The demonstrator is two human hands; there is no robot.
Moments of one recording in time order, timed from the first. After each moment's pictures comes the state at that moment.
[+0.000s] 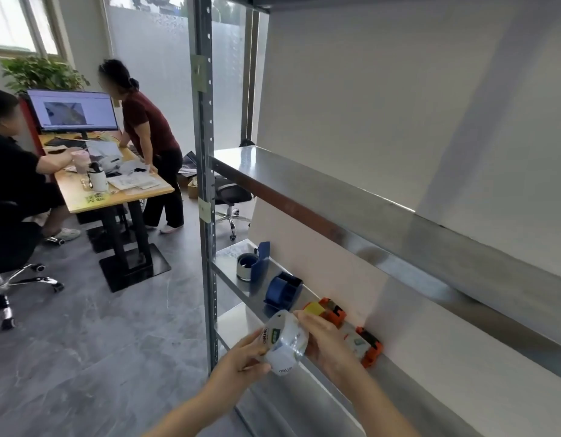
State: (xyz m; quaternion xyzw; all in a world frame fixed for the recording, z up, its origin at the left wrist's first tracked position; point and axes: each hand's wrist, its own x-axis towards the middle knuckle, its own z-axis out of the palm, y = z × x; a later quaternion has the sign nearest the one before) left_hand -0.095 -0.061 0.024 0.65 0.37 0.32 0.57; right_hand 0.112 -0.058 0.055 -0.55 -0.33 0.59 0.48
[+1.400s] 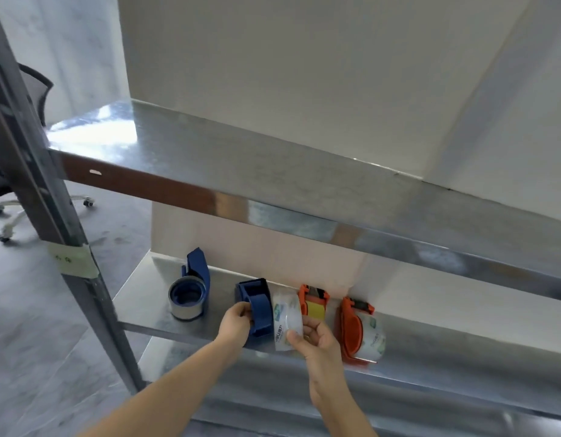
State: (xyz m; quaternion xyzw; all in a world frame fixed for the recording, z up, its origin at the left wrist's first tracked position) left_hand -0.023 0.239 -0.046 0.60 0.44 0.07 0.66; right_hand 0.019 0.078 -0.003 -0.71 -0.07 0.25 0.66
